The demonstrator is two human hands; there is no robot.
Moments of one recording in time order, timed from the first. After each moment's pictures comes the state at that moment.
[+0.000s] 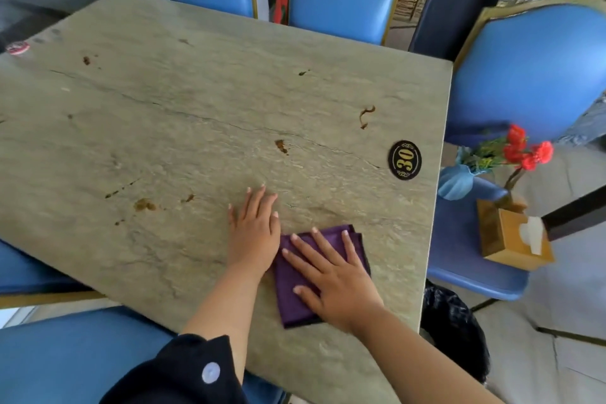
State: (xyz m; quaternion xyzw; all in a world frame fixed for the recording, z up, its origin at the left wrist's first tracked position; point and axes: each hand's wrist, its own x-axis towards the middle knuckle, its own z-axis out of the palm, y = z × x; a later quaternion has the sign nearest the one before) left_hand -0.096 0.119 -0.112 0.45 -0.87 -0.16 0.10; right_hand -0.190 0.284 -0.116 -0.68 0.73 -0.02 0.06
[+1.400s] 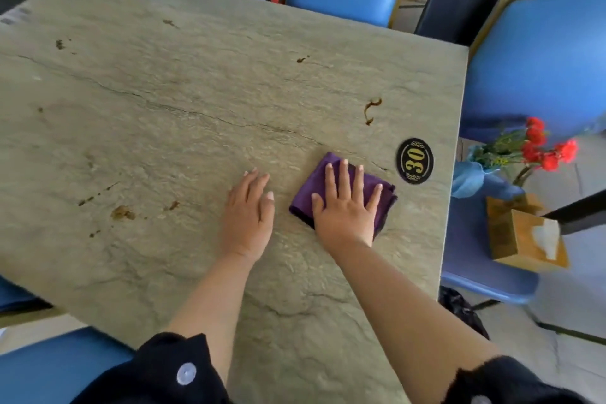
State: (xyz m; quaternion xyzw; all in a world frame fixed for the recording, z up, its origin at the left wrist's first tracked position) left_hand -0.126 0.072 -0.119 0.43 -0.85 -0.24 0.18; right_hand -0.265 0.168 -0.114 -0.41 0.90 -0.04 0.11
